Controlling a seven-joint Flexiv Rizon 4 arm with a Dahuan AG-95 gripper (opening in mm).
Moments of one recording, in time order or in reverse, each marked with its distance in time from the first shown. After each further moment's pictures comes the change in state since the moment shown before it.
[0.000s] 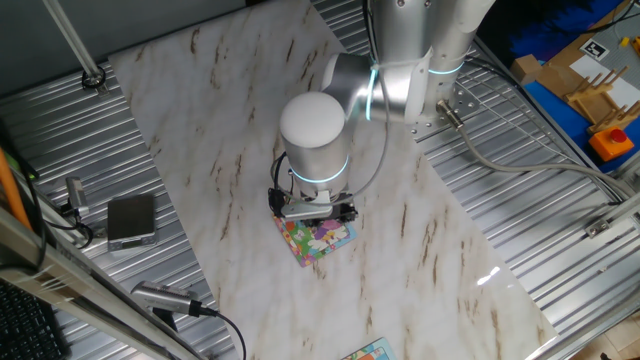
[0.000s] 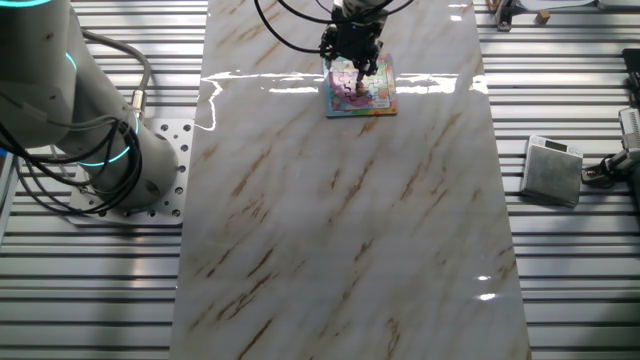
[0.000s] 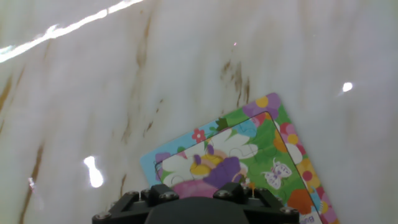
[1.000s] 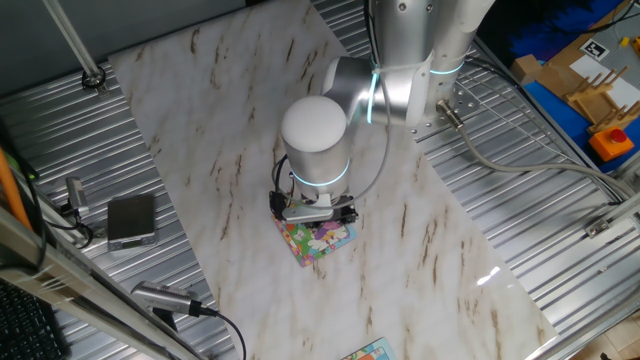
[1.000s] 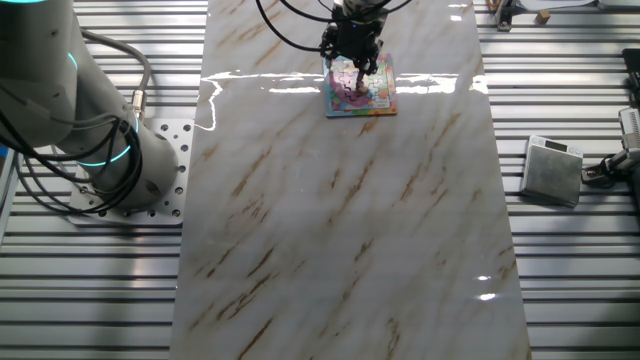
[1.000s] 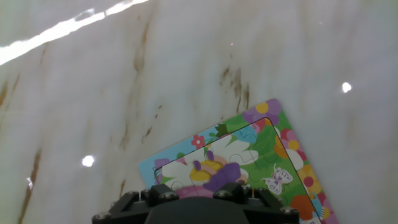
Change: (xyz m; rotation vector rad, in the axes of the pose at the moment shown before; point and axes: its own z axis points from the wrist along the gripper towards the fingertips) arm -0.003 0.001 0.002 0.003 0.004 -0.001
